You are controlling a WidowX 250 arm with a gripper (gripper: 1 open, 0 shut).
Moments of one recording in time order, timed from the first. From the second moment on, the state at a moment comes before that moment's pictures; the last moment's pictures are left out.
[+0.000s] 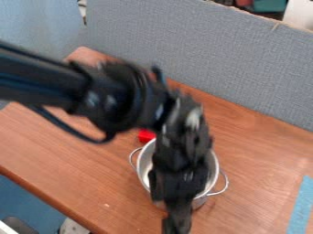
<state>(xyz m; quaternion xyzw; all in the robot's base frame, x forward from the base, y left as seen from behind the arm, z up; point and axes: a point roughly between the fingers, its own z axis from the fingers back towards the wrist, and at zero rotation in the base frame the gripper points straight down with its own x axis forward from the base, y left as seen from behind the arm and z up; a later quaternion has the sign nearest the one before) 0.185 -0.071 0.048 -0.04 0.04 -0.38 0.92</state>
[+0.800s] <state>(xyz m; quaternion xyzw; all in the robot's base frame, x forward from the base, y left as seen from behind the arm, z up) 0.216 0.014 0.121 -0.04 0.01 -0.17 0.98</state>
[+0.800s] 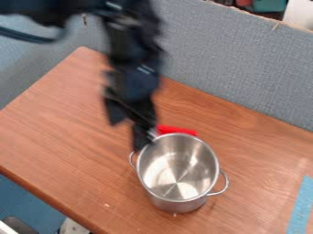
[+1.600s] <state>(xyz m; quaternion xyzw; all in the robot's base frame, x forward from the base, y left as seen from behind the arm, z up) 0.282 0.031 0.056 -0.10 0.02 -0.22 0.97</state>
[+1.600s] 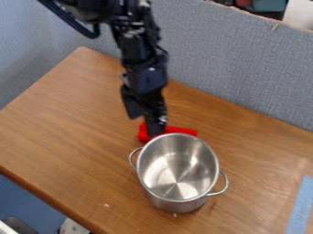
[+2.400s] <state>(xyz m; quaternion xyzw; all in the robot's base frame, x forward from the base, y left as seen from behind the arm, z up) 0.331 -0.071 0.005 -0.08 0.04 -0.26 0.96</state>
